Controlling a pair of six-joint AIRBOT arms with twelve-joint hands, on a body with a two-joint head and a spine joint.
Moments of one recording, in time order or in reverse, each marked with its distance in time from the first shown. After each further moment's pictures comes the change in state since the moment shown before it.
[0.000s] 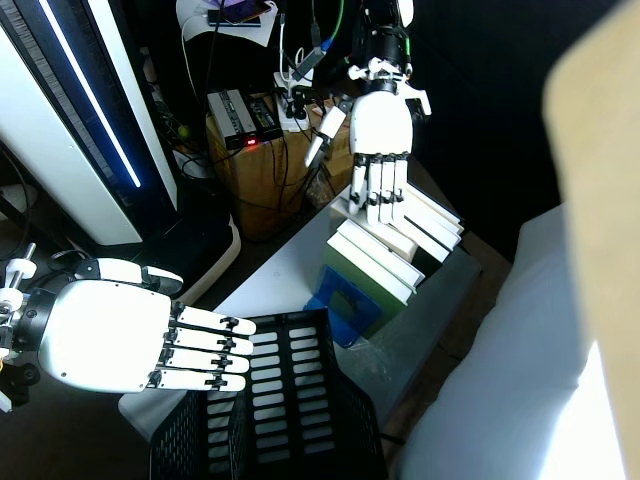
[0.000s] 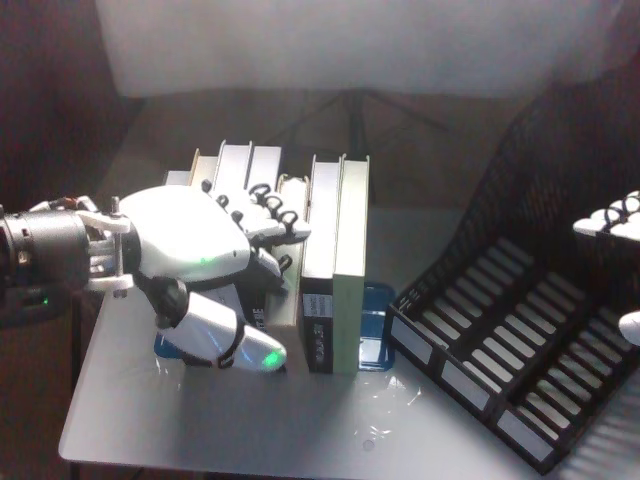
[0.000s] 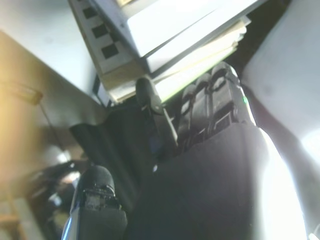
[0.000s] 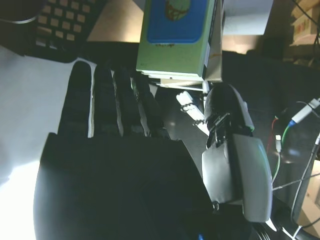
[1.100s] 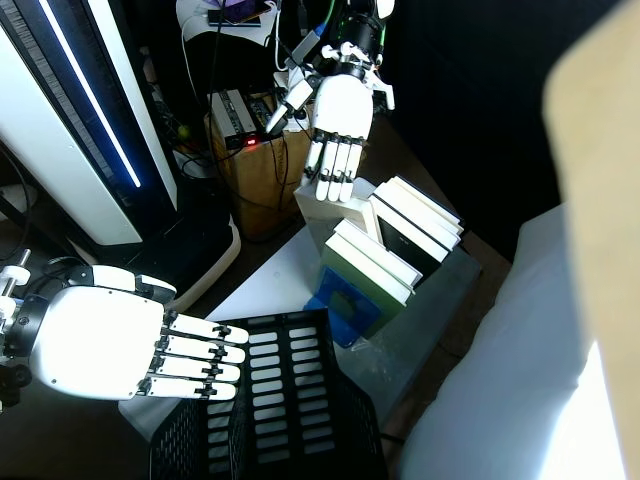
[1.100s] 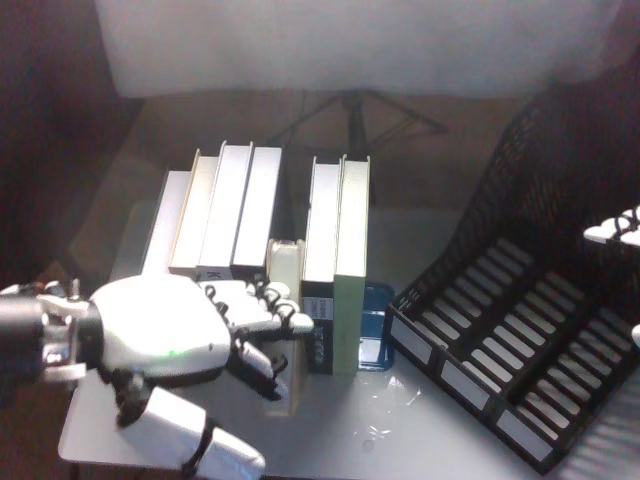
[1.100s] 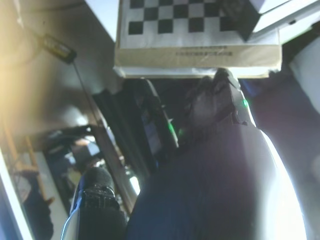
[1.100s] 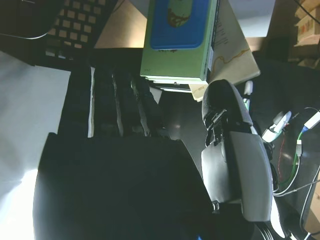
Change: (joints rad) left arm 0.172 0.077 -0.117 -0.023 -0.163 -0.084; right arm -0.029 0.000 0.000 0.029 0.004 0.000
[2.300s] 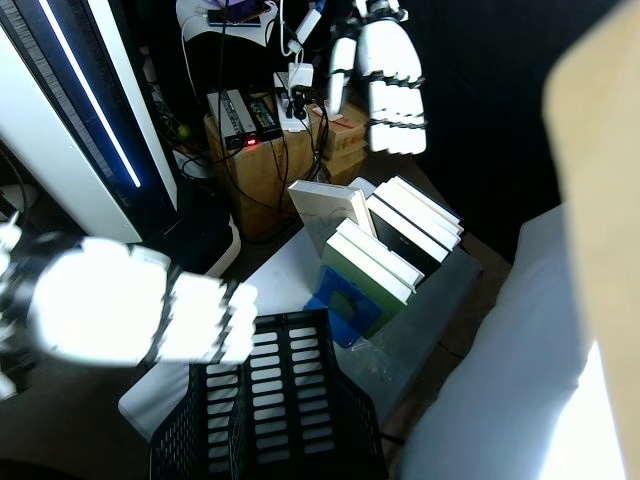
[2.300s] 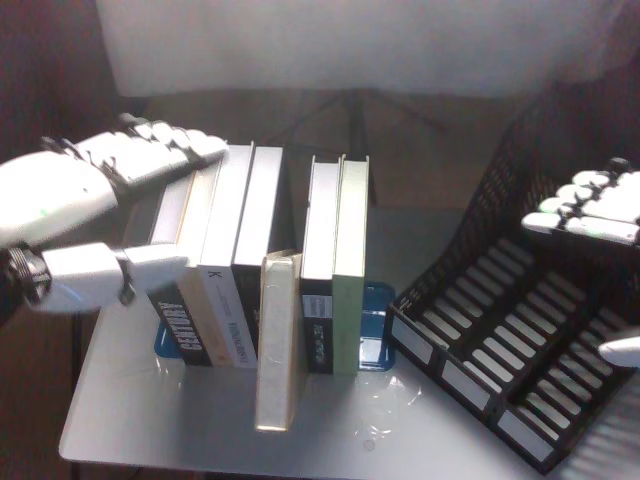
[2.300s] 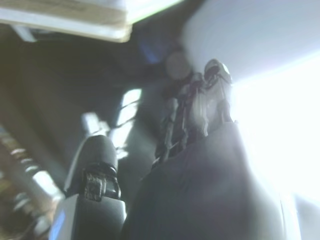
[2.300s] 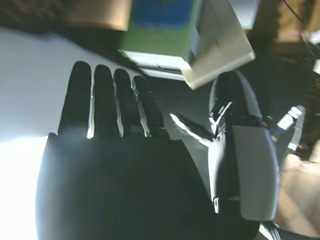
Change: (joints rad) left arm 0.106 0.147 -0.018 -0.825 -0.356 0.361; right arm 0.164 0.047 -0.073 -0.290 -0.019 0.027
